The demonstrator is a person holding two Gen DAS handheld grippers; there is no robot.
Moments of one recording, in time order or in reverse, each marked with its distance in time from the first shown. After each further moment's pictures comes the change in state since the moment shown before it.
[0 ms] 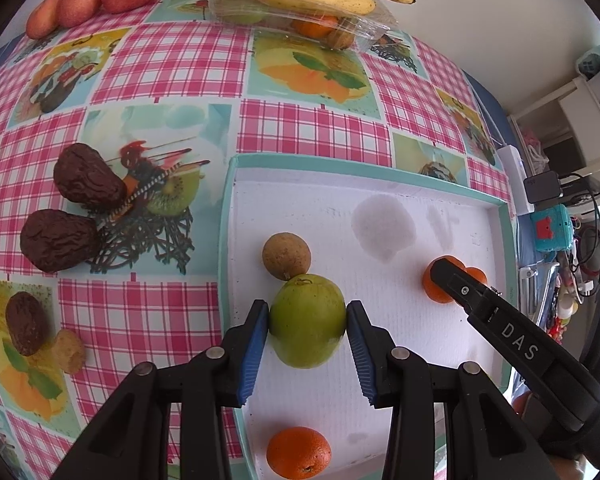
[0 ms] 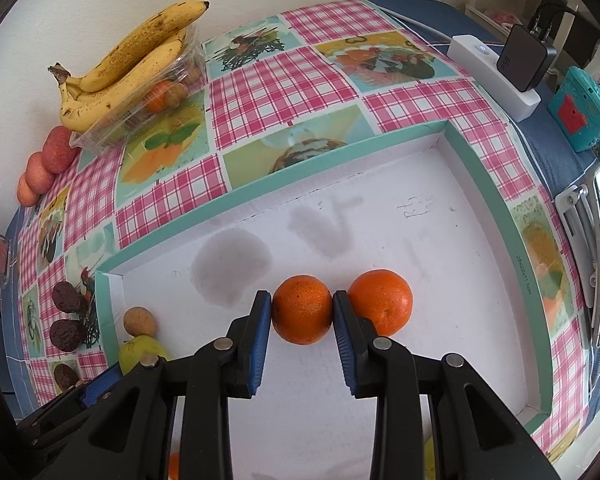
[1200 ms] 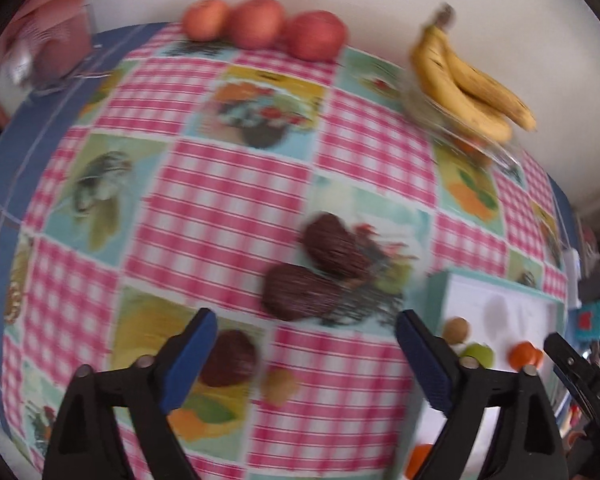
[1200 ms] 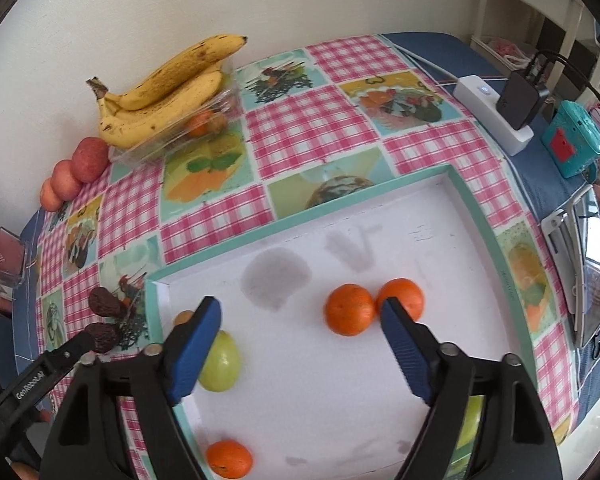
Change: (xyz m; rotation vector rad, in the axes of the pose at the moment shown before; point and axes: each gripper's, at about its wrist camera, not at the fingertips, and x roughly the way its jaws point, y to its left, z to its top) left arm -0.072 0.125 0.011 -0.226 -0.197 0.209; right arm -0.045 0.028 0.006 -0.024 -0.067 0.014
